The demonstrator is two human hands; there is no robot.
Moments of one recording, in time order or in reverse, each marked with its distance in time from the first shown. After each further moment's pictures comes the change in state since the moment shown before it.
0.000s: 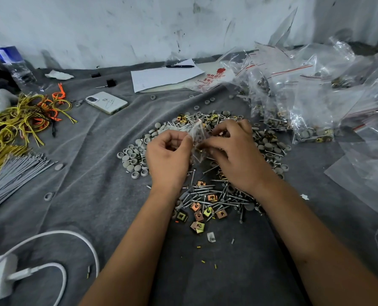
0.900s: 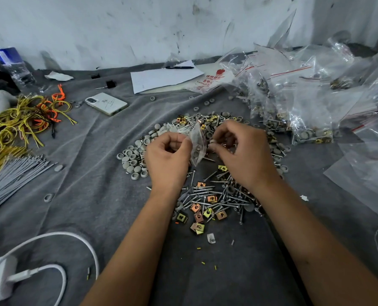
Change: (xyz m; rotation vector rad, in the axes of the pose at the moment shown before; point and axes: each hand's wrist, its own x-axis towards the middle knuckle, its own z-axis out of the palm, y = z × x) left_hand 0.000 -0.002 0.001 0.056 0.030 0.020; right_hand -0.001 -0.006 -0.013 0.248 0.165 0.117
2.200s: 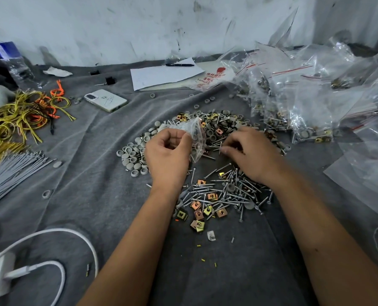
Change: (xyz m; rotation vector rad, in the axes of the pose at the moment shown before) left_hand -0.002 0.005 -0.001 -0.059 0.020 -0.046; right_hand 0.008 0.022 -0.010 -0.257 -0.345 0.178
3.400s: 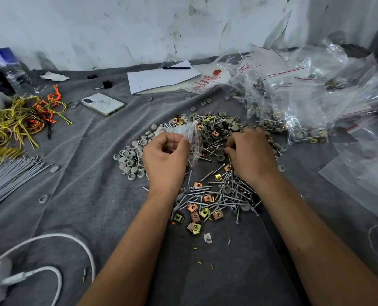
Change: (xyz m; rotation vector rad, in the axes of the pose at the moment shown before) left_hand -0.005 0.005 0.001 0.037 -0.008 -0.015; right_hand 0.006 0.005 0.015 -0.236 0.171 0.134
